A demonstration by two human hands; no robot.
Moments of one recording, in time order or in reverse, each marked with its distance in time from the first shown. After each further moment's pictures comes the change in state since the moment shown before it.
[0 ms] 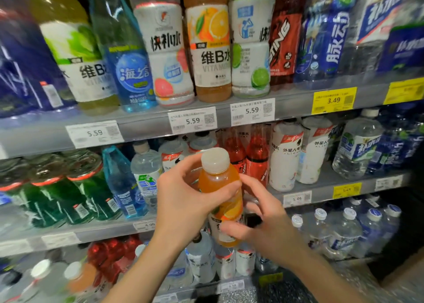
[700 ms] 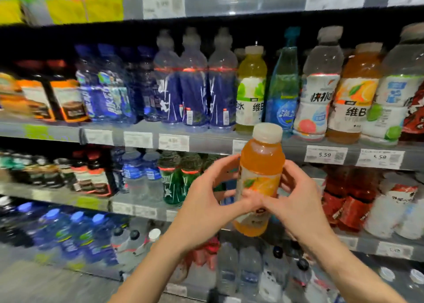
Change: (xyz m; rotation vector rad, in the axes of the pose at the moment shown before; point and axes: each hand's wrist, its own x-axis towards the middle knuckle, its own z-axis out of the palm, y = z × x) left_hand -0.046 0.035 -0.215 -0.041 -0.093 0.021; right_hand 0.037 -0.150 0.144 0.037 0.034 -0.205
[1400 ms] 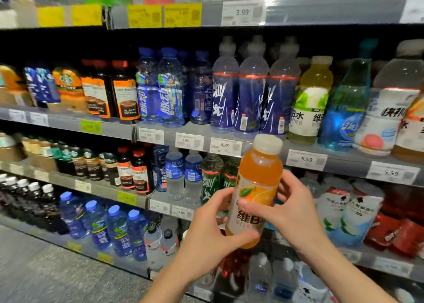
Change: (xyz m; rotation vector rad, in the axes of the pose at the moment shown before) left_hand -0.057 -0.045 -0.090 0.101 0.102 -0.134; right_hand 0.005 -0.034 0.113 0.047 -0.114 0.078
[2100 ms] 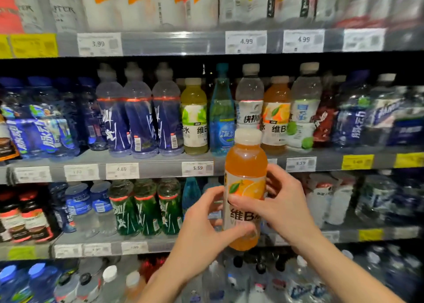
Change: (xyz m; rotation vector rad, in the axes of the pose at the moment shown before) left_hand 0.038 0.083 0.144 -0.071 -0.208 0.144; right_hand -0.035 -0.018 -0.170 -0.089 0.243 -0.025
